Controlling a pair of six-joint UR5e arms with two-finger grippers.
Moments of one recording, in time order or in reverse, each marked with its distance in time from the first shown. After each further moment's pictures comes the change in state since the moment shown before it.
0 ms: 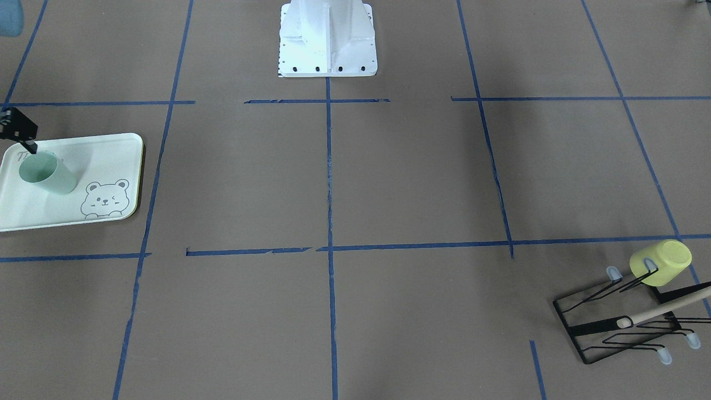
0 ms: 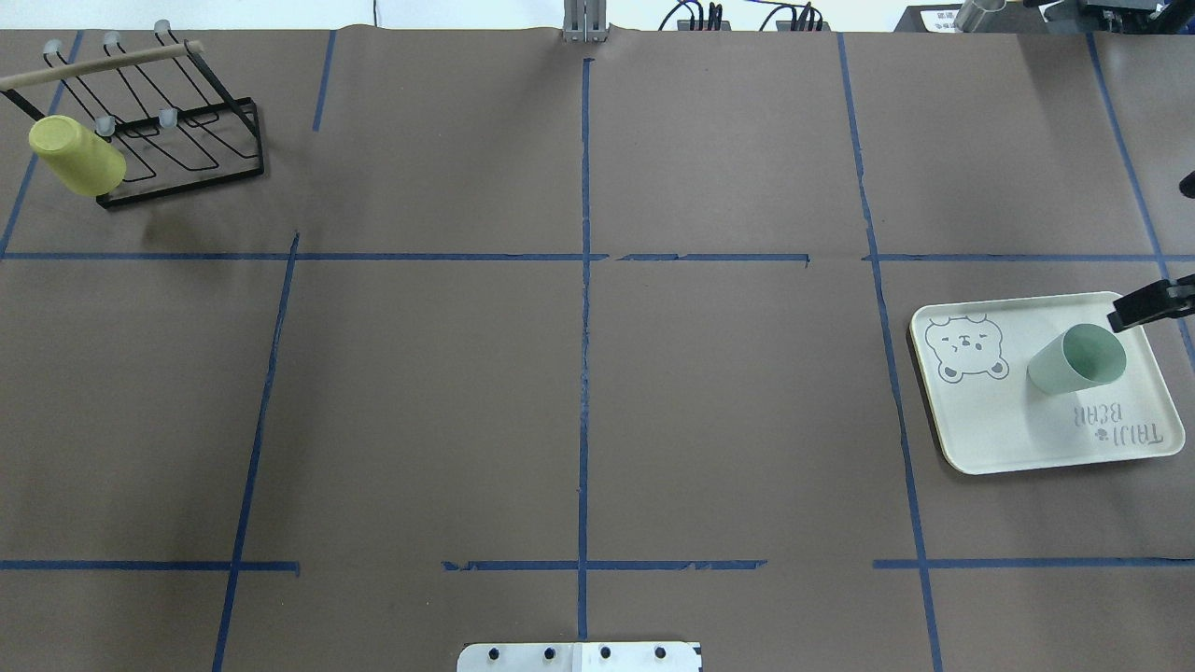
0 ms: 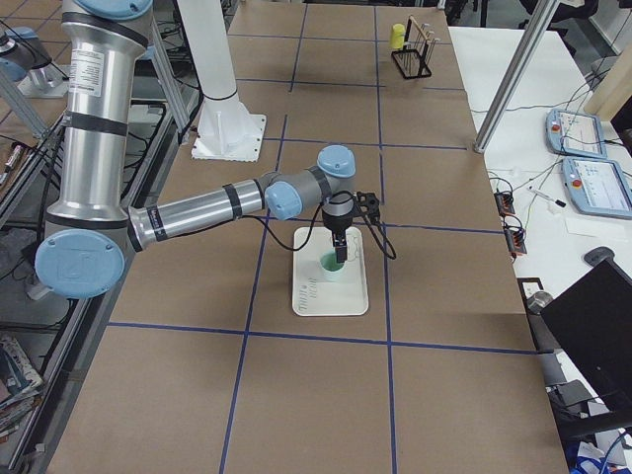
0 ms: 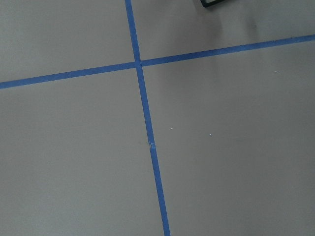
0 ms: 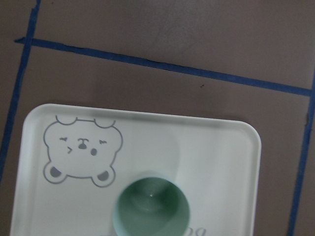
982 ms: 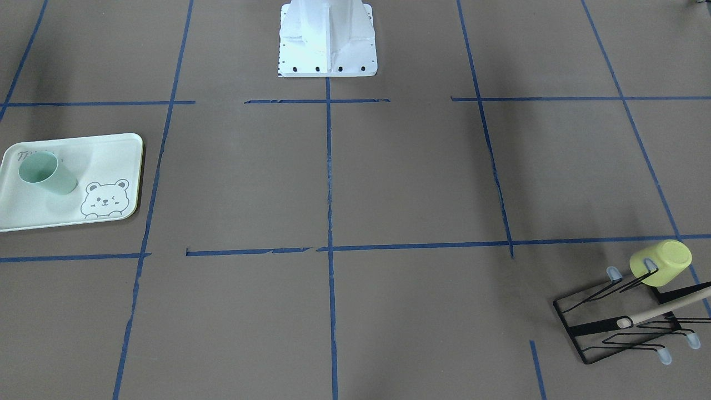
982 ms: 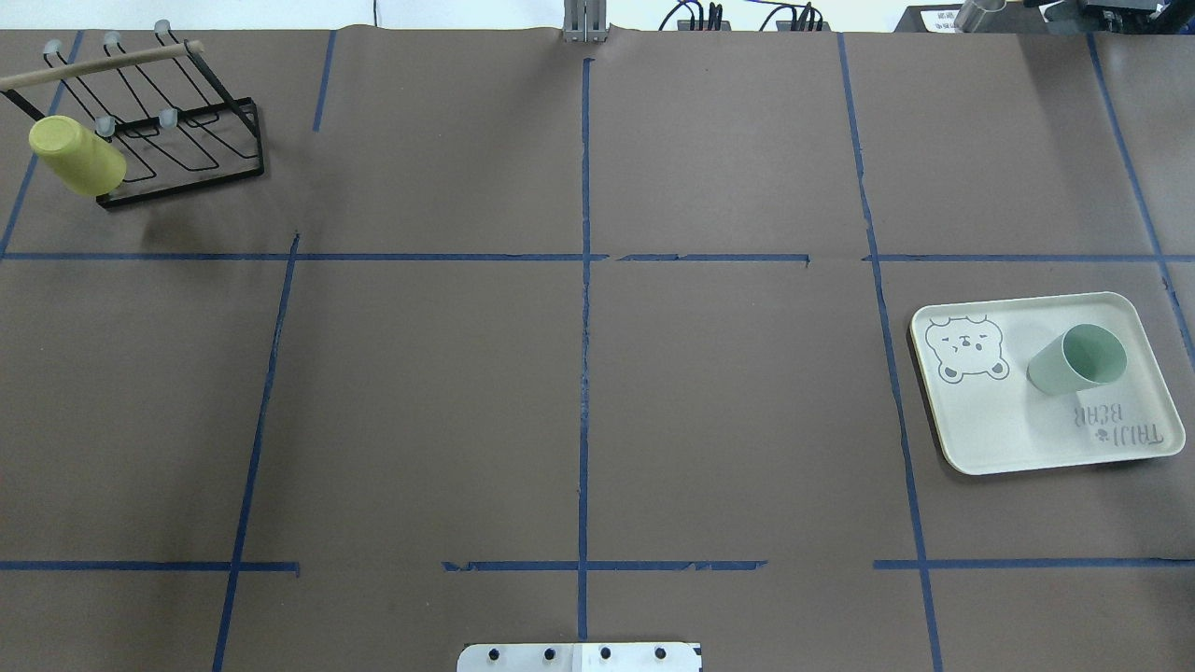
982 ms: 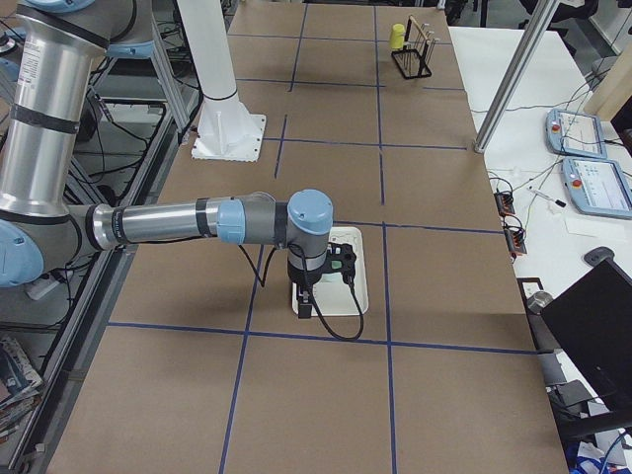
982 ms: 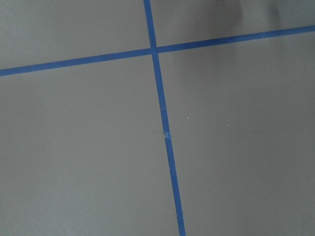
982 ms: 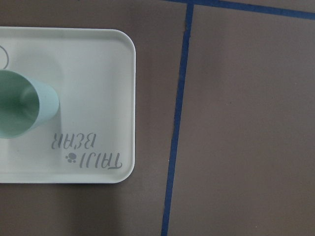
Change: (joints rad) left arm 0.000 0.038 0.016 -0.006 0.035 0.005; right arm 0.301 -0.126 -0.014 -0.251 0.093 -0.381
